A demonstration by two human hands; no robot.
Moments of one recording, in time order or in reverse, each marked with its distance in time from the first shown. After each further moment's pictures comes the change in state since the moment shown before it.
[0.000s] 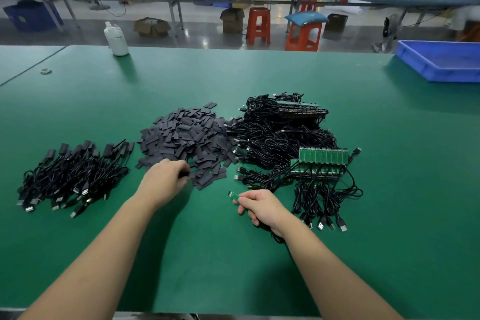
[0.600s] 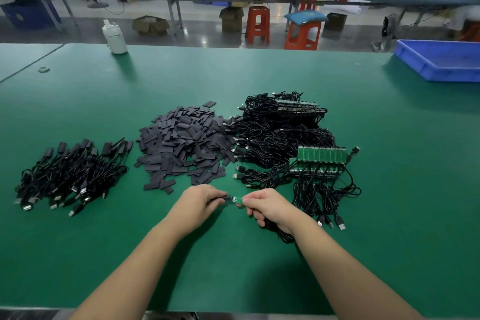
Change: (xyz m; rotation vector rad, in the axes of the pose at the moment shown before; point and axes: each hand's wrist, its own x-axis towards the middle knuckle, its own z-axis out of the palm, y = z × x) left_hand -0.039 0.068 0.032 -0.289 -0.011 0.275; right_hand -0.006 0.000 -0.018 0.049 -0.117 0.027
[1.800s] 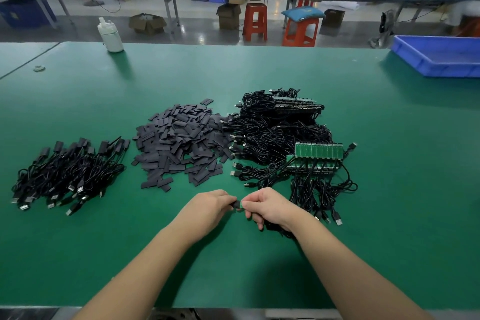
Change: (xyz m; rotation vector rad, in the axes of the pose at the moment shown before) left_hand -0.007 0.025 0.011 0.076 -0.070 0.159; right_hand -0.011 -0.001 -0.002 -0.156 -0.046 -0.014
